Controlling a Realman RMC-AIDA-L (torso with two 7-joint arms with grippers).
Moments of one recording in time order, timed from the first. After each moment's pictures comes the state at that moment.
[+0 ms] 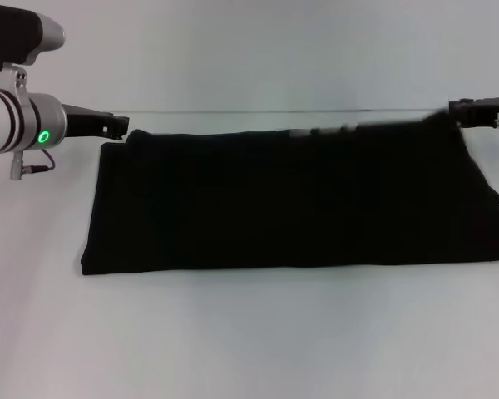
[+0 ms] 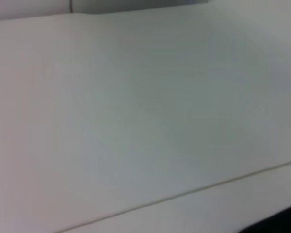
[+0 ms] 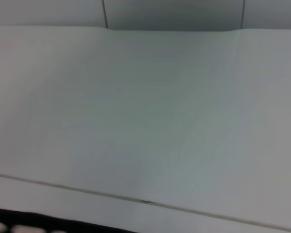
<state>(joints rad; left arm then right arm) -0.87 -2.03 0.76 0.50 2.44 0.61 -2.08 0.90 1.96 -0.45 -0.33 -2.29 -0.60 1.70</state>
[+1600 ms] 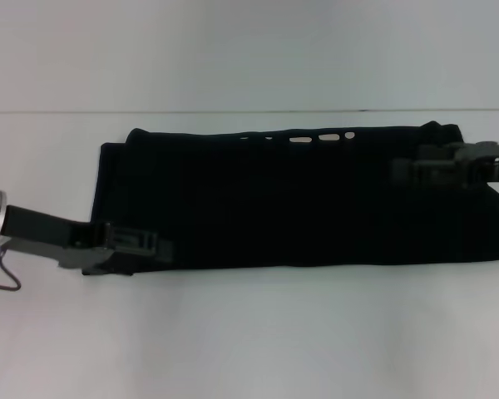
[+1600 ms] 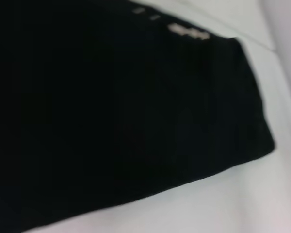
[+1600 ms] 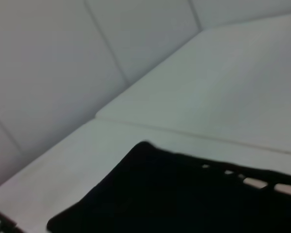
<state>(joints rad) -0.63 -1.99 0.71 0.85 2.33 1.68 -2.55 0.70 1.93 -0.58 -0.56 -2.11 -1.42 1.74</state>
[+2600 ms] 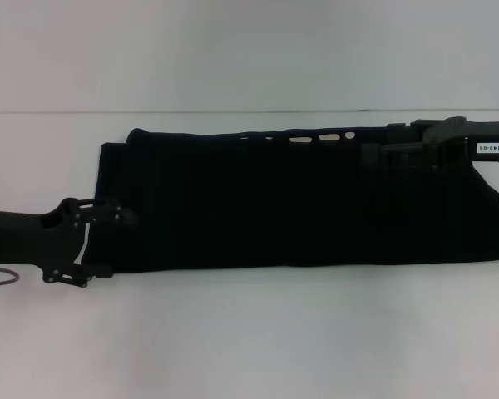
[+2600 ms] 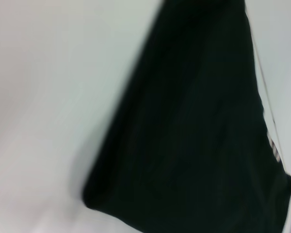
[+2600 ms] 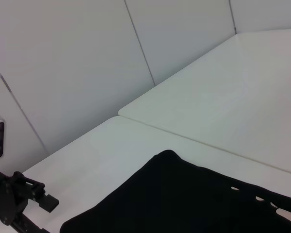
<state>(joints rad) -0.64 -1.94 0.46 0.59 2.41 1.51 -2.95 0.77 1.95 -0.62 -0.58 -2.10 -1.42 1.73</state>
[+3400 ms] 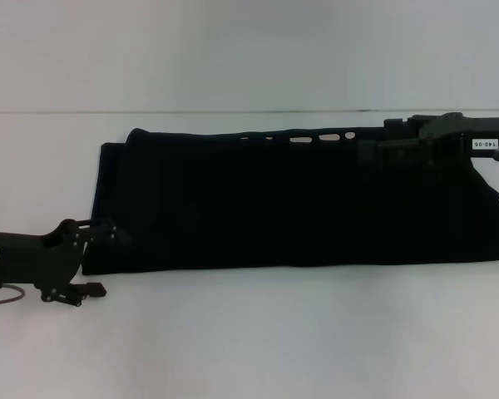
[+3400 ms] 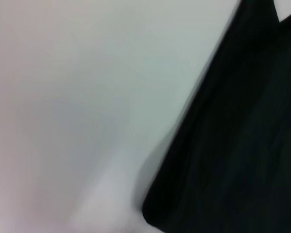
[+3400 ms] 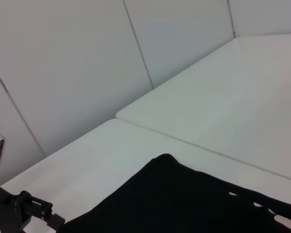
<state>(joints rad) -0.63 -1.95 0.46 0.54 2.46 1.39 -2.98 0.77 1.96 -0.63 -0.60 -2.10 -1.40 1.73</state>
